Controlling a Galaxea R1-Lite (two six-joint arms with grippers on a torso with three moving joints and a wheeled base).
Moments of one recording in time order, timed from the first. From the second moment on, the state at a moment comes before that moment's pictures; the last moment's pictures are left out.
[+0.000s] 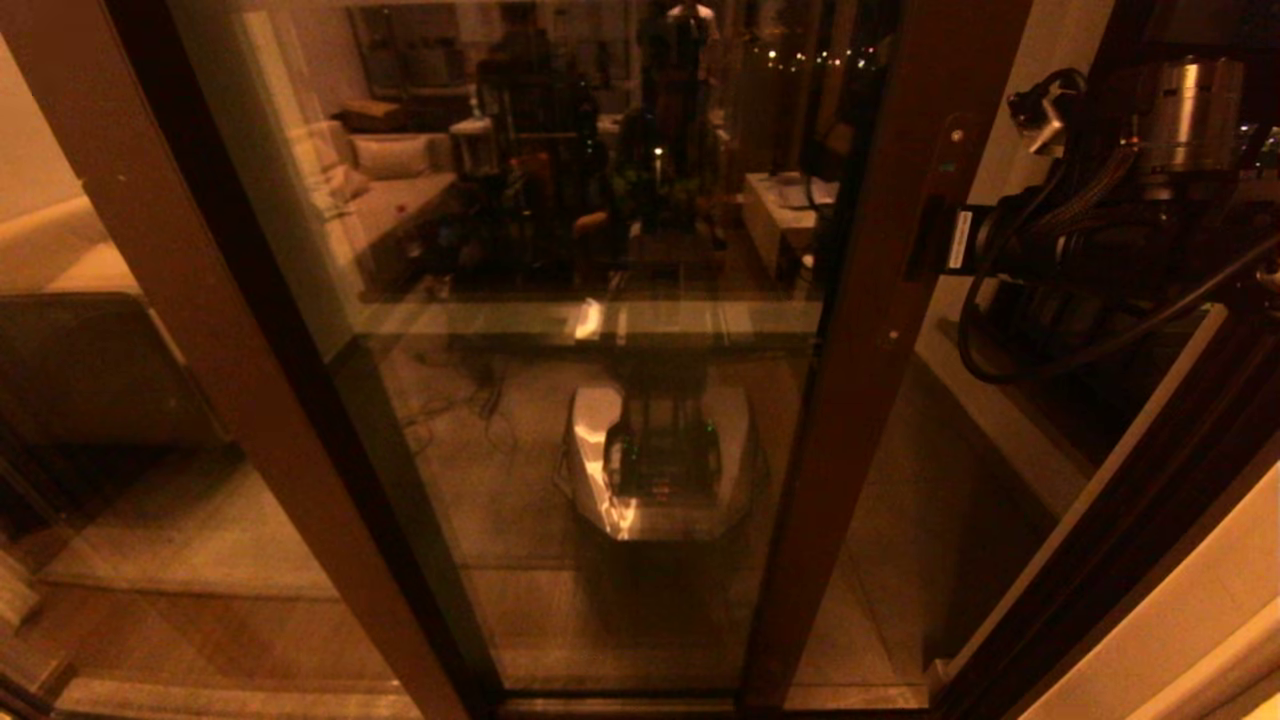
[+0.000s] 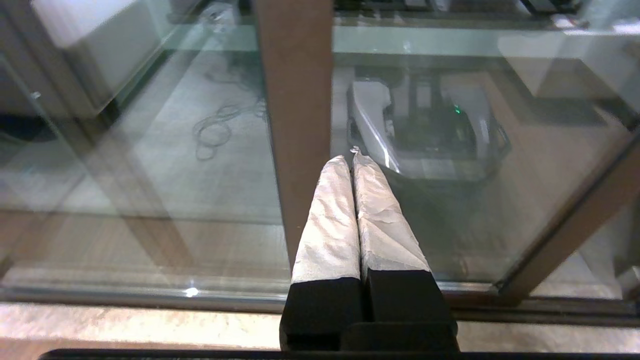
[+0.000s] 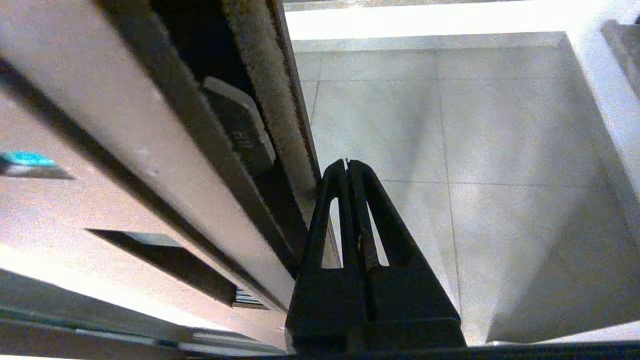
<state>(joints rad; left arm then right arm) 0.00 0.00 0.00 0.01 0.00 0.00 0.22 1.76 -1.45 -0.13 -0.02 0.09</state>
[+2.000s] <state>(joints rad) 0.00 0.00 0.00 0.01 0.00 0.00 0.44 1.82 -1.42 -0.20 -0.17 0.12</state>
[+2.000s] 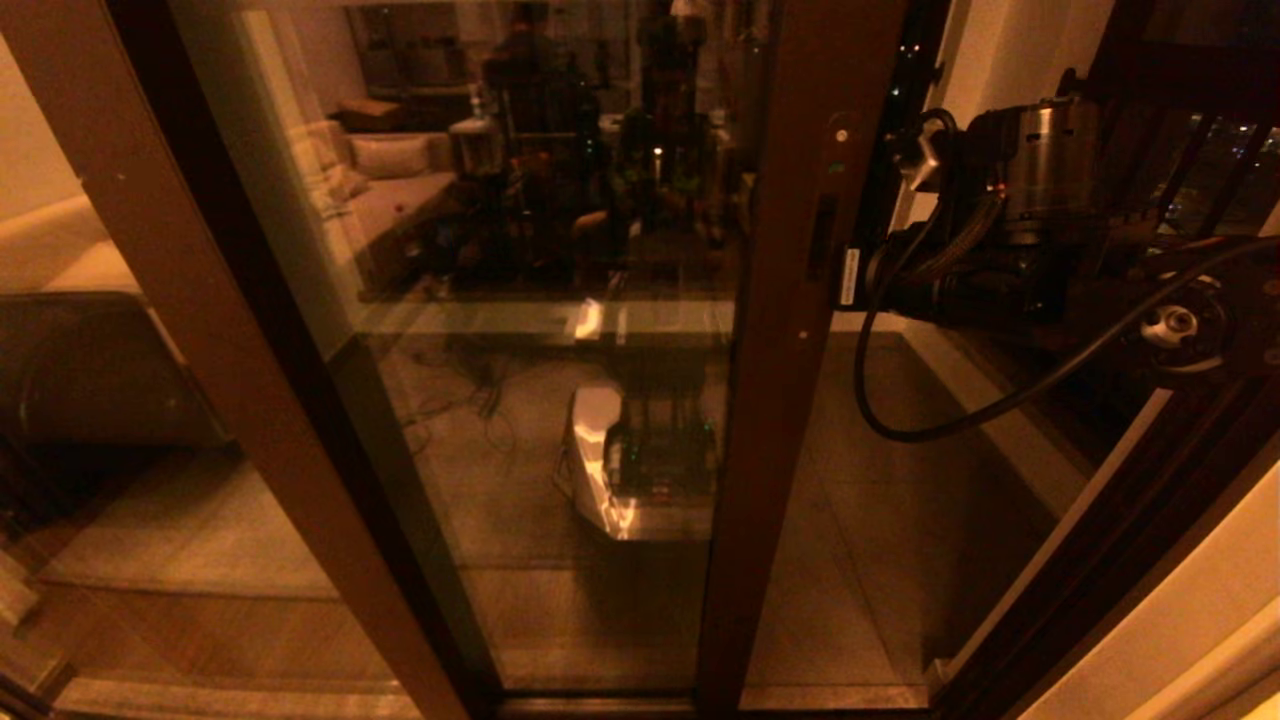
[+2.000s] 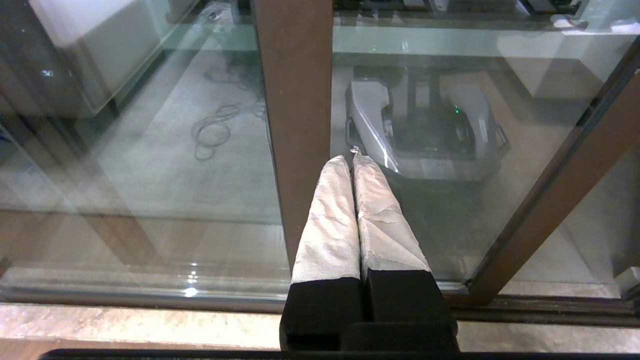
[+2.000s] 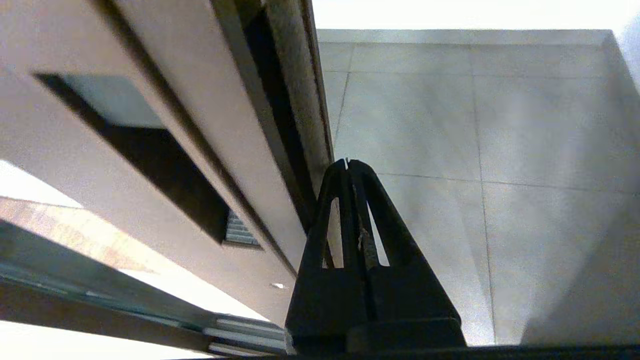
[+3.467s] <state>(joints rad) 0.00 0.00 0.00 0.01 0.00 0.00 0.56 1.81 -1.40 -0.21 -0.20 0.19</state>
